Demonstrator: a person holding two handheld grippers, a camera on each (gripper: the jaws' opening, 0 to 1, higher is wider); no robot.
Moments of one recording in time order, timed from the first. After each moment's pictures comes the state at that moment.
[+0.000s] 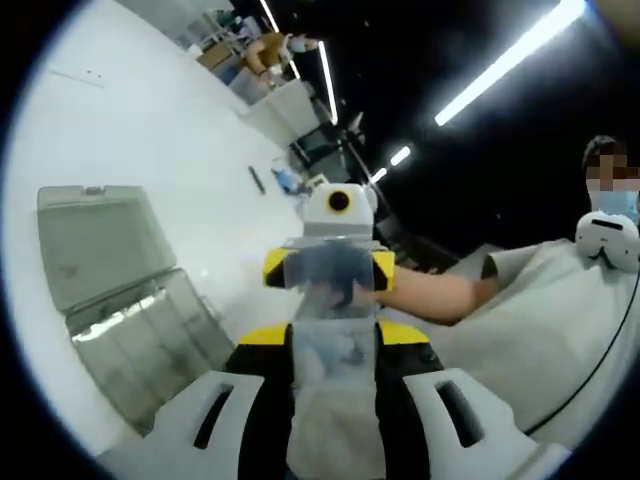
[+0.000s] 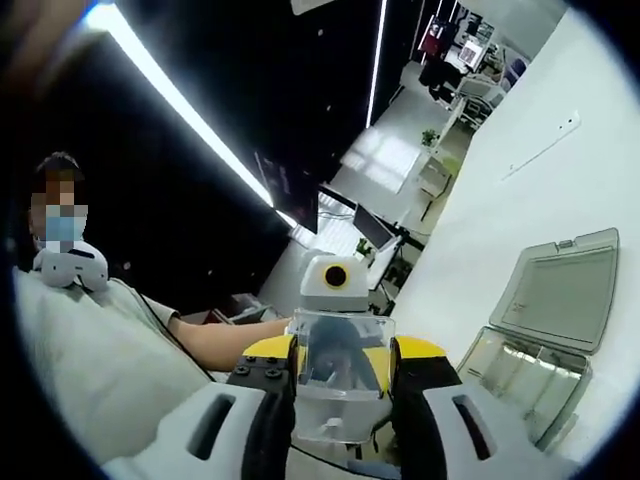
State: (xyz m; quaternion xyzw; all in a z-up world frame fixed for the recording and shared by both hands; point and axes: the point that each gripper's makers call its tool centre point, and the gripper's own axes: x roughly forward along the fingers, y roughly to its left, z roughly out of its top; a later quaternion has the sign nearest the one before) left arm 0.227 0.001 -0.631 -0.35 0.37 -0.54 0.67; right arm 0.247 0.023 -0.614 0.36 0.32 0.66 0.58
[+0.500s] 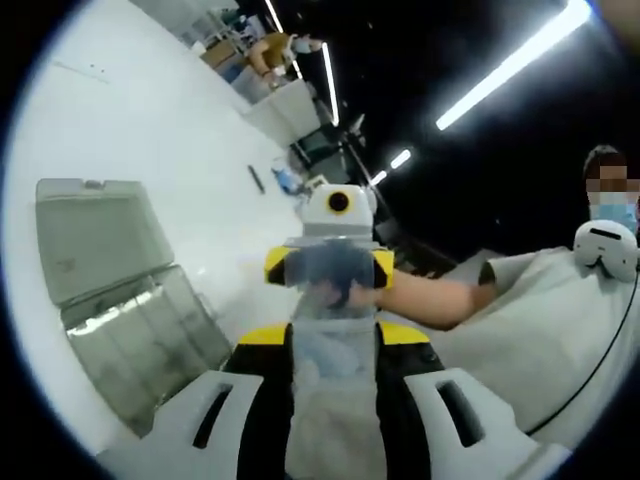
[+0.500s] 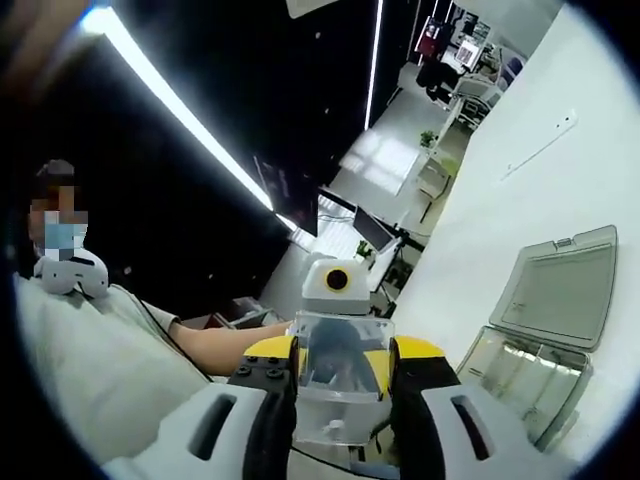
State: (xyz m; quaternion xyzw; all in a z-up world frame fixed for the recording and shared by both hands) left arm 0.227 0.000 -0.631 -0.36 0.37 -0.53 0.67; right arm 0.248 0.020 -0.612 0.36 0.32 0.65 0.59
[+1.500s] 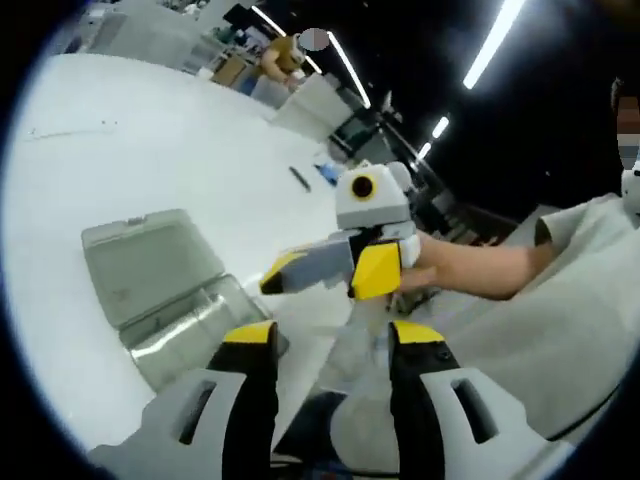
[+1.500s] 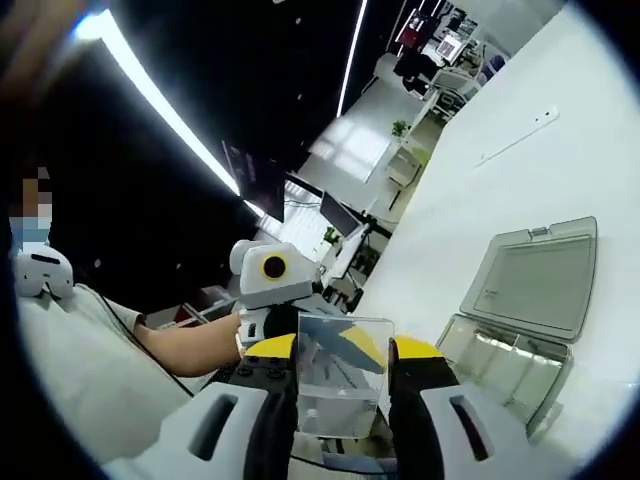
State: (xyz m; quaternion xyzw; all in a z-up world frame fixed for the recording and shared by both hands) left arm 0.230 0.006 -0.650 -0.20 0.38 -0.47 0.77; right arm 0.252 0.030 -0.643 0.31 0.37 0.61 0.63
